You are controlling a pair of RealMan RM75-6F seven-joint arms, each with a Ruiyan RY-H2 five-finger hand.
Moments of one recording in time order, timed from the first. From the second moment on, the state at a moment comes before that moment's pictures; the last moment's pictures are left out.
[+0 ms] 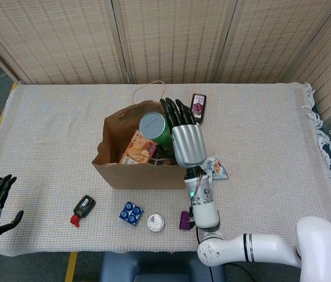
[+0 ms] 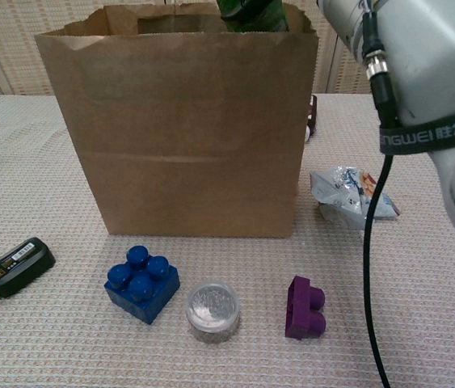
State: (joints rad) left arm -0.09 -1.12 -0.03 -1.56 1.52 1.49 -0.06; right arm 0.91 -1.78 0.53 -1.72 -1.02 1.44 -0.70
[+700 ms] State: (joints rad) left arm -0.09 -1.12 -0.03 -1.56 1.52 1.49 -0.06; right arm 0.93 -1.80 0.67 -1.85 -0.78 1.49 -0.66
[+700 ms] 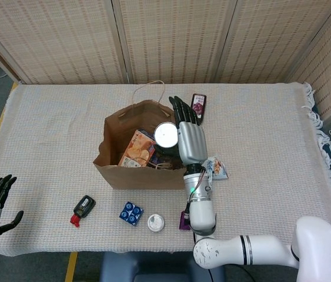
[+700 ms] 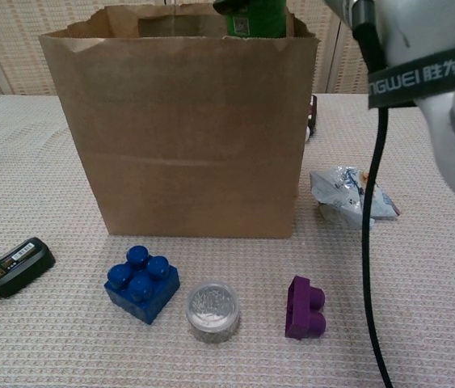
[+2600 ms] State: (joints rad) left arm -0.09 -1.12 -0.02 -1.56 1.53 1.48 -0.06; right arm 0.69 -1.53 0.20 -1.71 -0.69 1.17 -0.70
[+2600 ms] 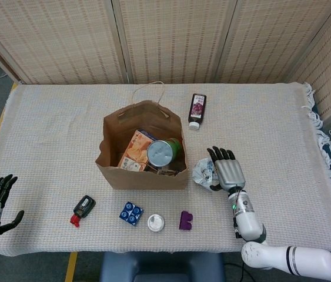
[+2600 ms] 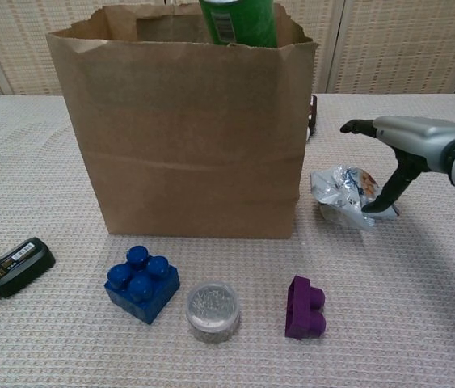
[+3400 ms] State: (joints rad) left arm -0.09 -1.12 -0.02 -1.56 1.53 1.49 -0.07; right arm 0.71 -1.68 0.18 -1.50 -0.80 1.19 -0.62
